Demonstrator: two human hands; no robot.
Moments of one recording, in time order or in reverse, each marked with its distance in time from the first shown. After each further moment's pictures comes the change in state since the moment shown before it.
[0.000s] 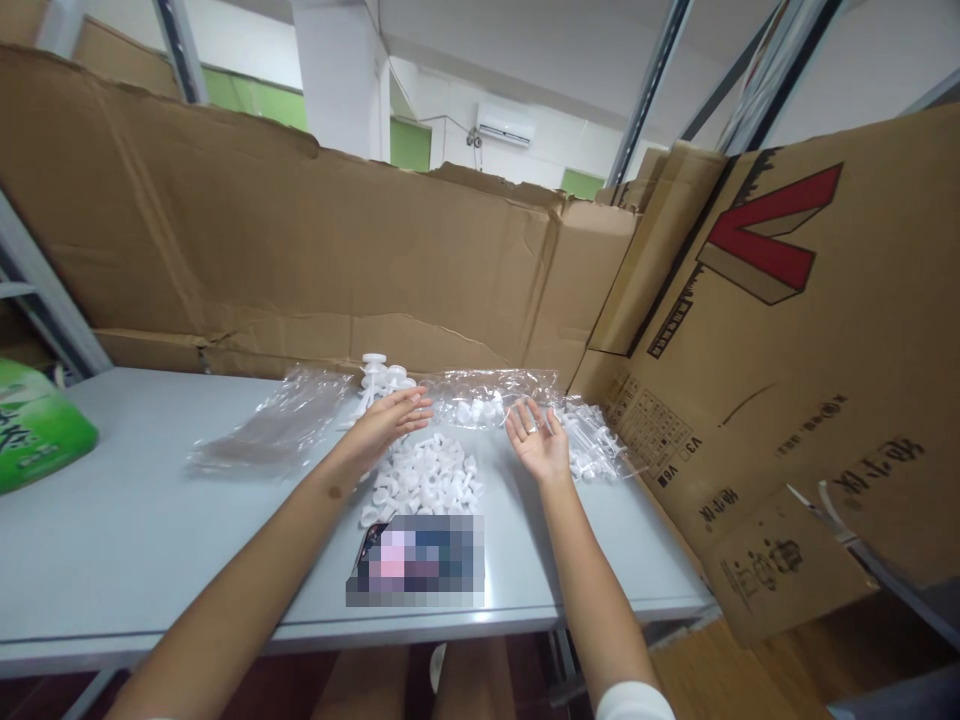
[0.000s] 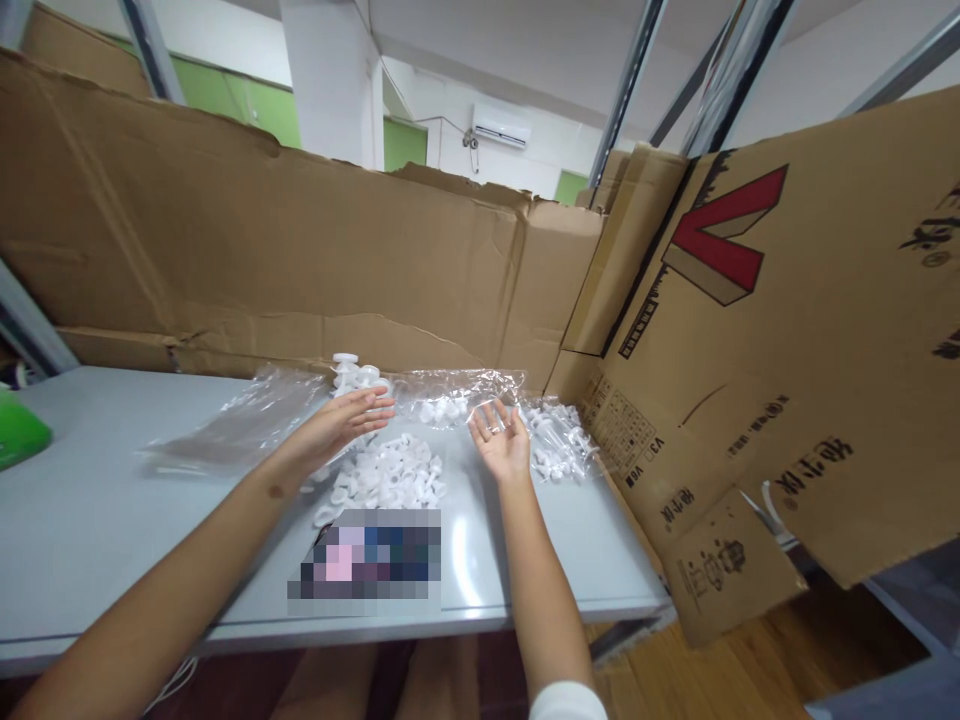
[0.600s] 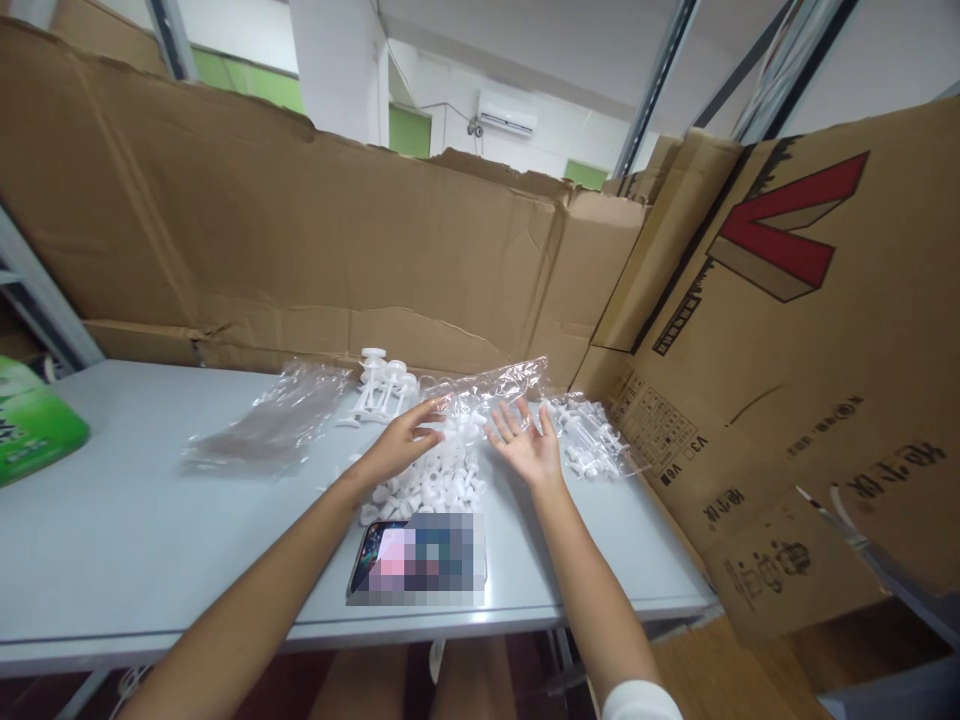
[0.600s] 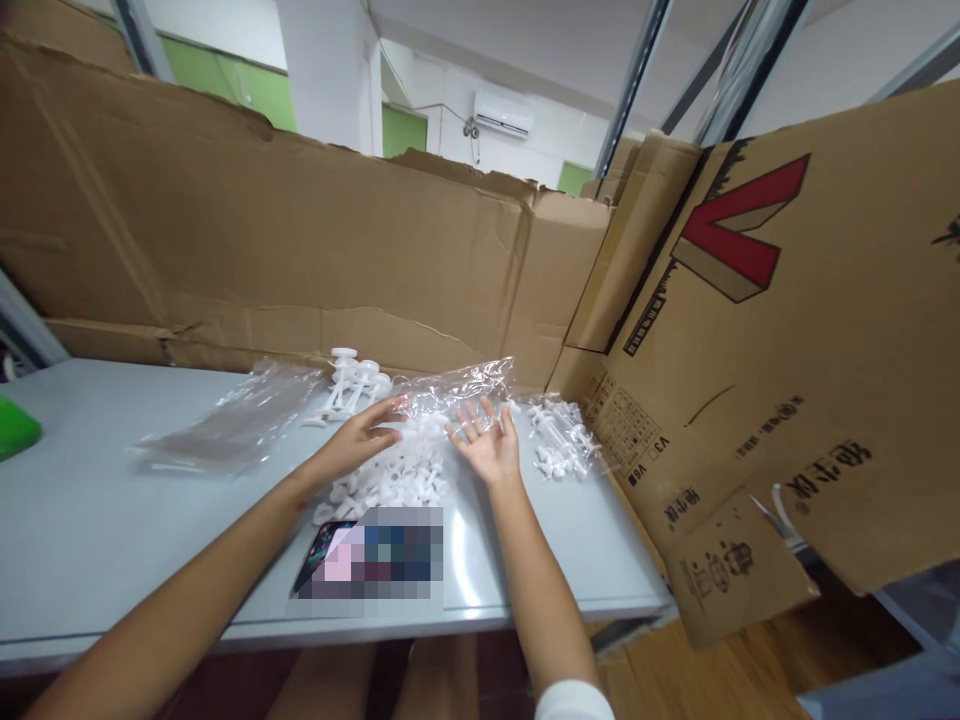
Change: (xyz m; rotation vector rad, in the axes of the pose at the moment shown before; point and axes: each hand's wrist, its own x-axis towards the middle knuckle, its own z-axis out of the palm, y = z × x) left_hand 0.011 -0.047 -0.001 0.442 -0.217 0.394; right_hand -0.003 0.018 0.004 -0.025 -0.079 0.126
